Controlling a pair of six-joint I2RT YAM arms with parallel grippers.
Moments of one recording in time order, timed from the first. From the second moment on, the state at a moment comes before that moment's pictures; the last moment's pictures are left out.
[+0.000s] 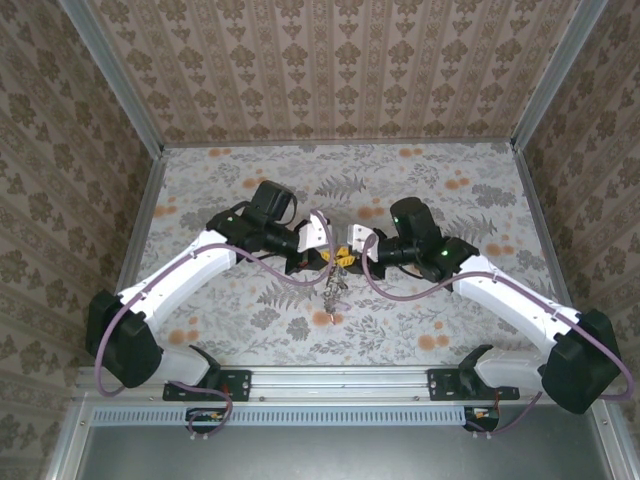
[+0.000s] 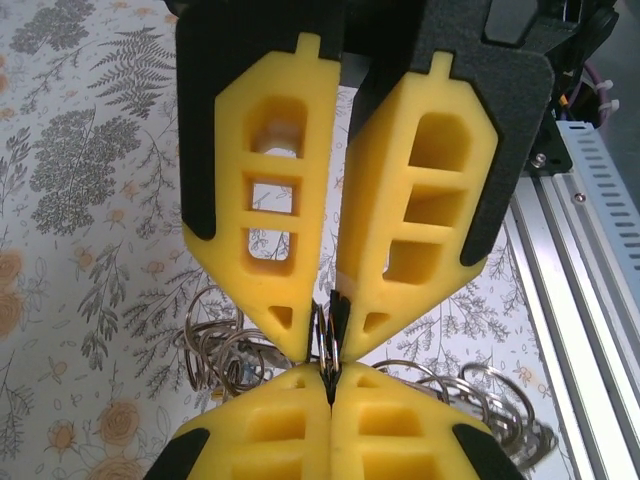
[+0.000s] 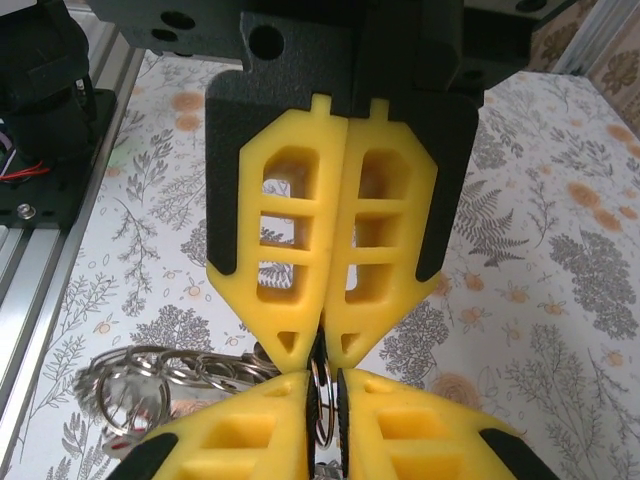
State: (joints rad) left arm -0.69 1.38 1.16 -0.68 0.77 0.72; right arm 0.59 1.23 0.91 -0.28 -0.63 -0.59
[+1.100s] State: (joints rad) left arm -0.64 1.33 1.07 -0.51 0.82 0.60; right arm 0.55 1.16 0.76 0.05 -0.68 -0.38
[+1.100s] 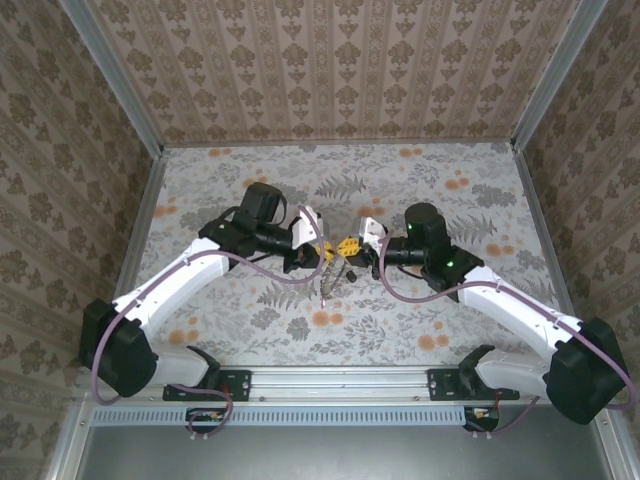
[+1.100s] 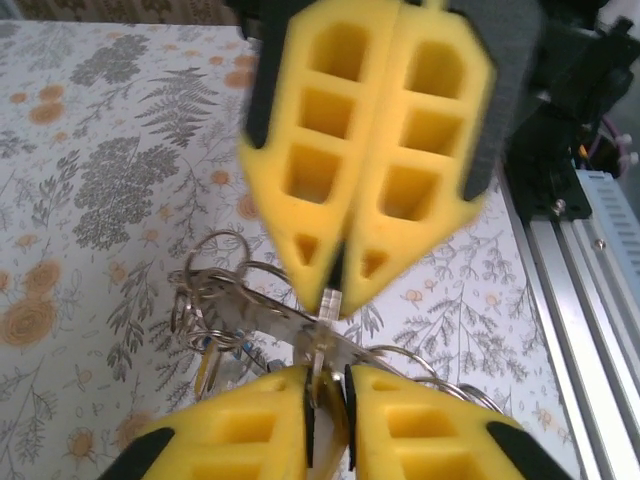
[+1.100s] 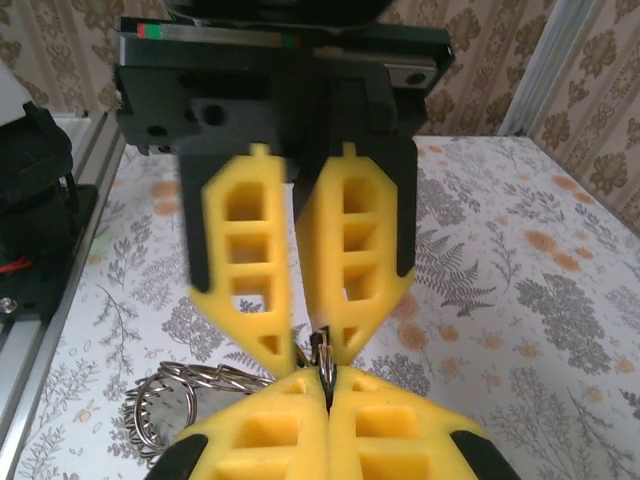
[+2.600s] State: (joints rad) left arm -0.64 1.26 1.05 -0.39 0.91 0.51; right arm 0.54 1.11 0.66 0.39 -0.77 -0.26
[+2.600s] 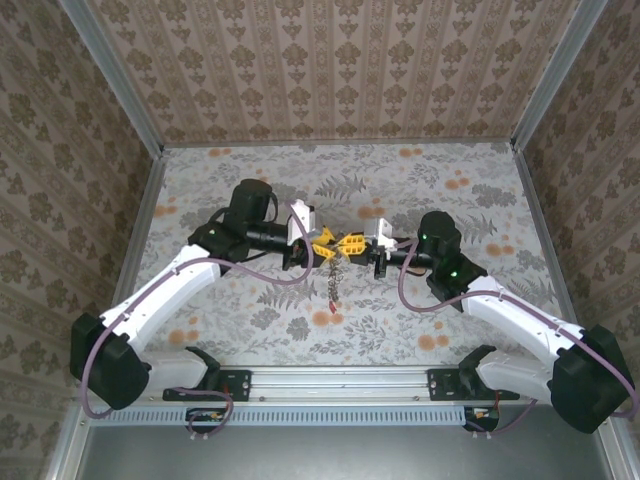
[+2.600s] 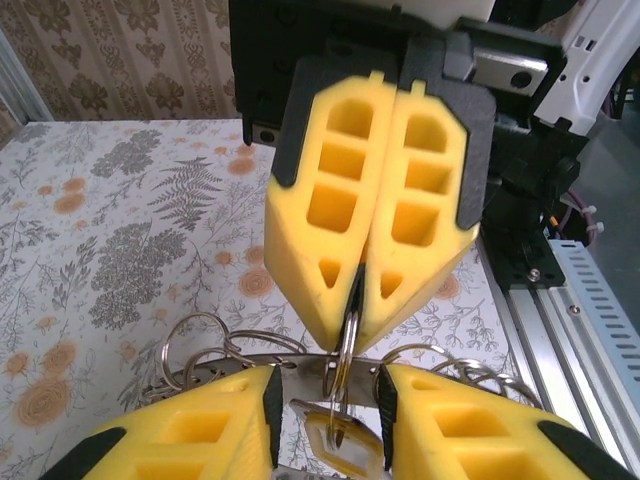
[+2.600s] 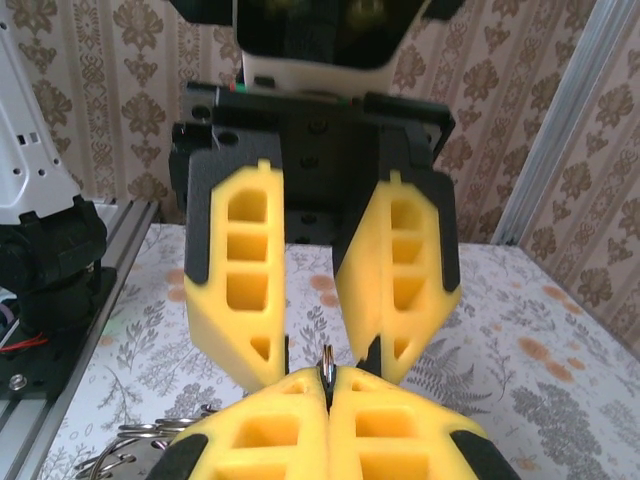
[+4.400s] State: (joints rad) left arm -0.68 1.34 1.20 -0.74 0.76 0.67; right arm 0.64 1.23 0.98 -0.37 -0.60 -0.57
